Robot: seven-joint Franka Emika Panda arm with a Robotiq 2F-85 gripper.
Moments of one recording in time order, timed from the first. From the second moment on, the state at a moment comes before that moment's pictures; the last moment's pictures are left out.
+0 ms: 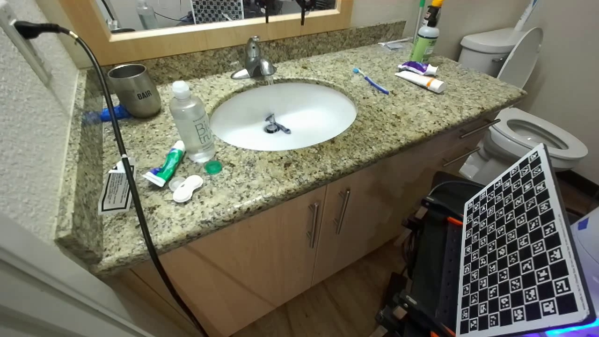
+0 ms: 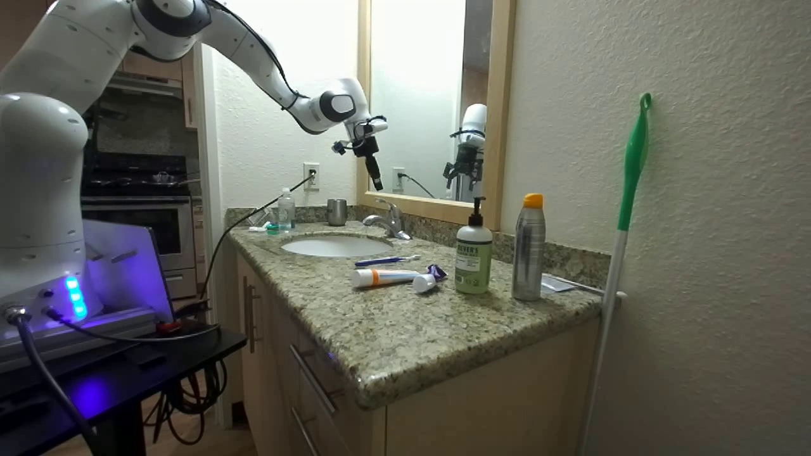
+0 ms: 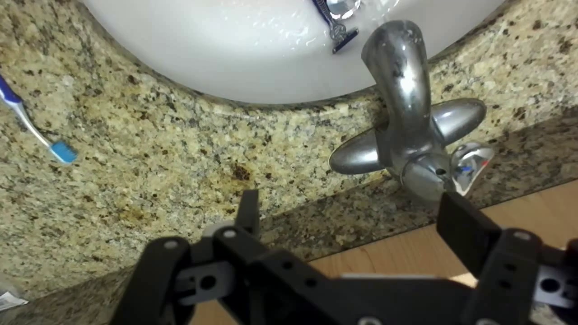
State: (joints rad) arm -0.12 0.48 -0.32 -1.62 -0.03 2.39 0.61
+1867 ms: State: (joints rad) arm -0.12 0.57 -0.29 -1.60 -0.01 2.52 0.62
